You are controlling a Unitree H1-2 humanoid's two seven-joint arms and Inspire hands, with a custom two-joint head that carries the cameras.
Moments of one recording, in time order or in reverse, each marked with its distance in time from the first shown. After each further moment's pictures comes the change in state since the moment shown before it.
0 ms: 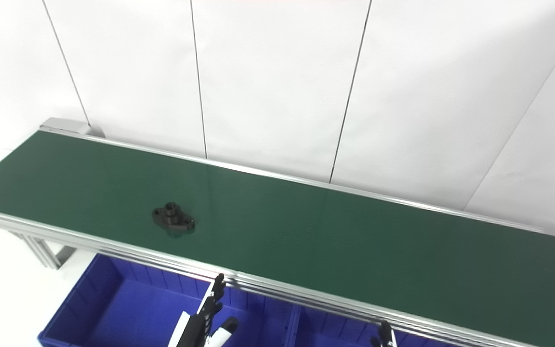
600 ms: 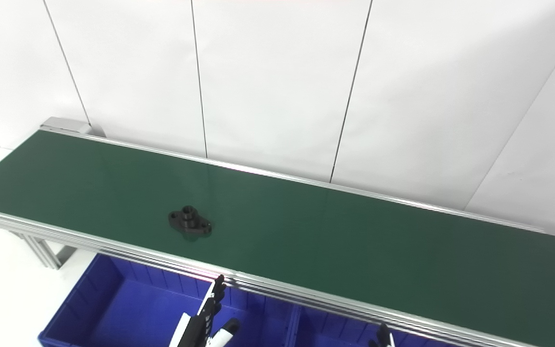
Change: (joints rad) left arm -0.003 0.000 0.000 0.012 -0.013 -0.004 0.000; right arm -0.003 0.006 -0.002 0.038 0.002 -0.037 0.007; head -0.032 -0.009
